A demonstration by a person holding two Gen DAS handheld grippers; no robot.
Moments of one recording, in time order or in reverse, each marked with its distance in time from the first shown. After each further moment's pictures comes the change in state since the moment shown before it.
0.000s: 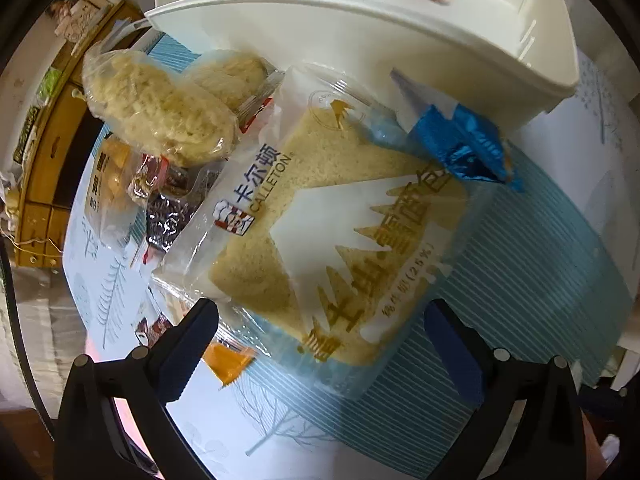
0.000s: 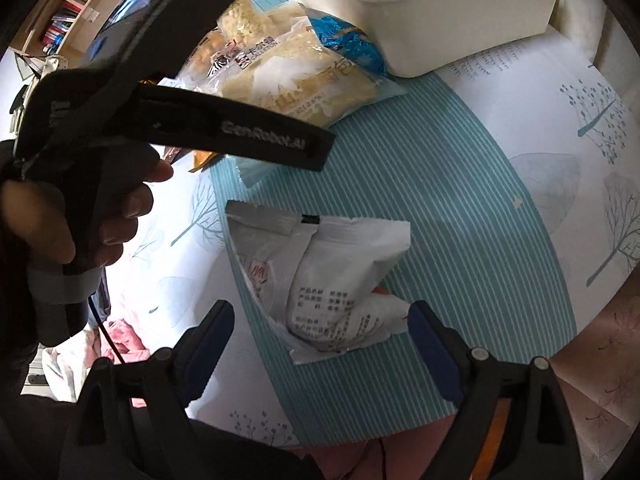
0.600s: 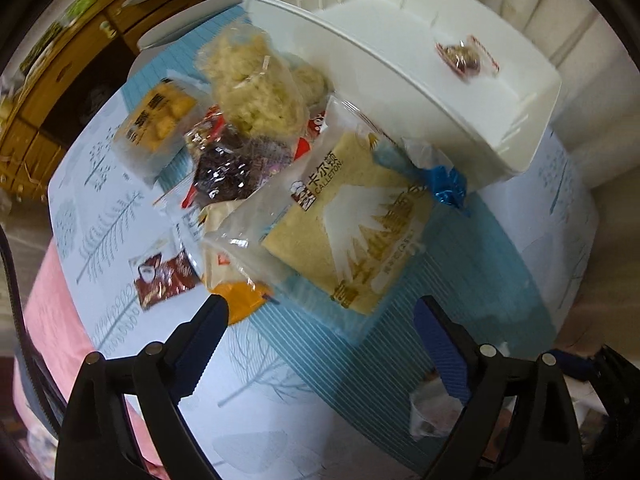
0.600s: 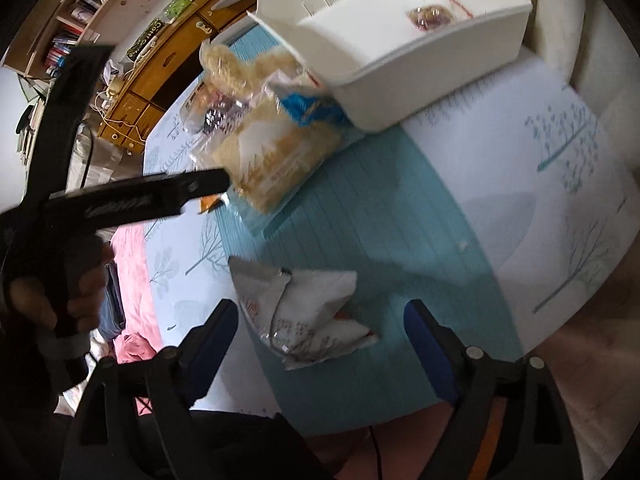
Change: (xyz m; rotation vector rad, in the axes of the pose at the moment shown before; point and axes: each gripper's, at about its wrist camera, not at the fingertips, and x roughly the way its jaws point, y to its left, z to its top) left arm -0.047 0.058 -0.035 -0.247 -0.053 -0.205; right arm -0.046 -0.025 0.020 0.038 -0.015 0.047
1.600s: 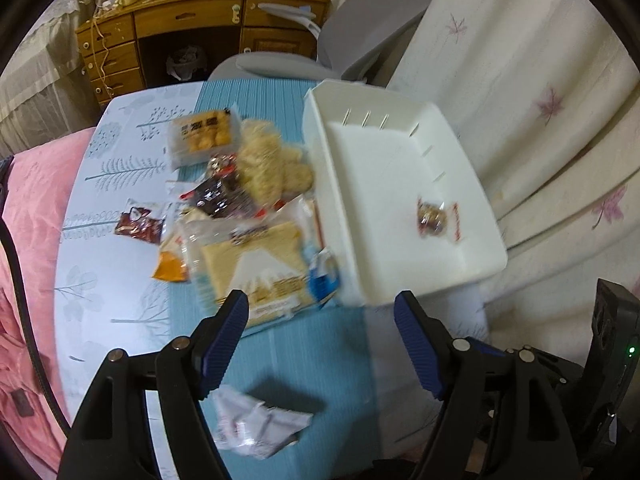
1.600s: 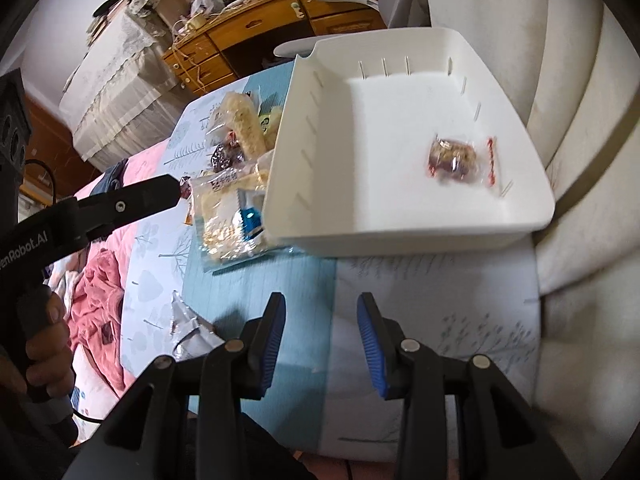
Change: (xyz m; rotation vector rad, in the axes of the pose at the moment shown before) left arm -0.097 -0.050 -0.011 -0.605 -0.299 -0.094; right arm -0.065 -0.046 0.125 -0.477 0.017 0.001
